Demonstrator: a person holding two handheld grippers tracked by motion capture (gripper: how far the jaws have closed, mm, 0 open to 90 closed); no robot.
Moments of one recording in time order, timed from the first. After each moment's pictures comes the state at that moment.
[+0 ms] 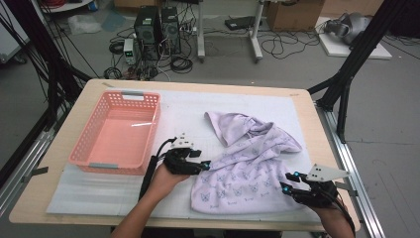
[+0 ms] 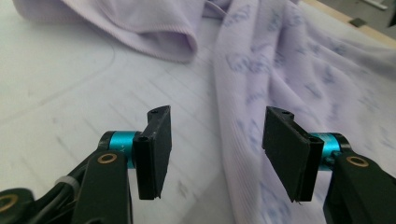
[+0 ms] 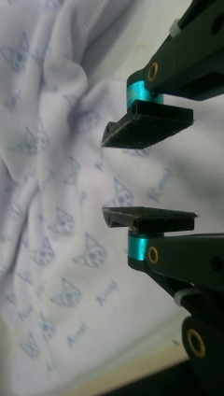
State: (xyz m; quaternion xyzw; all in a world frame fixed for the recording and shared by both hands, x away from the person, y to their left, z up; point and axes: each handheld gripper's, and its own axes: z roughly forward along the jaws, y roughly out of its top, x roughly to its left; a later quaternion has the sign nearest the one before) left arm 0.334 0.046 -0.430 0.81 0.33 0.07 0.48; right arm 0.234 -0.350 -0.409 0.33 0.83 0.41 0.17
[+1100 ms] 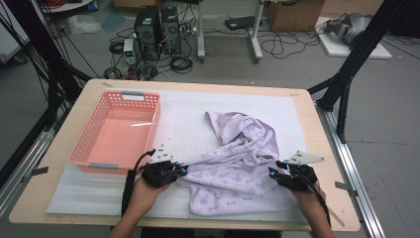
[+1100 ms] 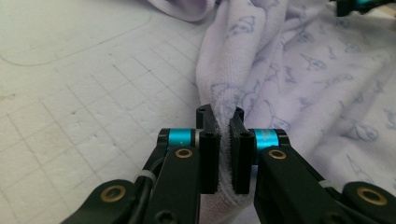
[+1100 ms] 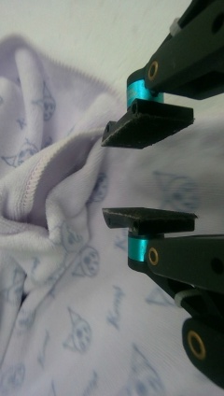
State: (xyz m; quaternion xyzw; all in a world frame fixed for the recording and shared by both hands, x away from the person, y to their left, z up) left arm 0.278 0.106 -0.430 0.81 0.34 0.11 0.47; right arm 0.288 -0.314 -0.438 0.39 0.82 0.36 0.20
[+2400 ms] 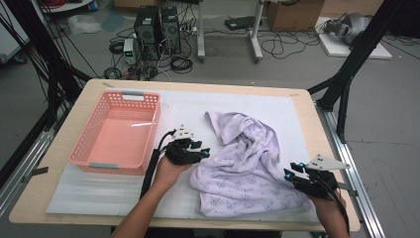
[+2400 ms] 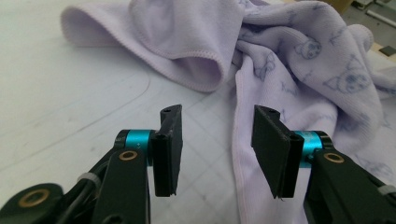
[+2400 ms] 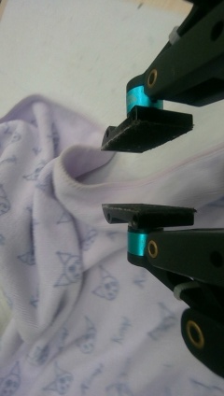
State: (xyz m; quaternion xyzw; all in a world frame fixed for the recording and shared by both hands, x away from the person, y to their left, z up) left arm 0.355 0.043 -0.427 0.79 0.36 0.09 0.49; right arm 0.256 -0.344 -0.406 0.40 0.80 0.38 0.22
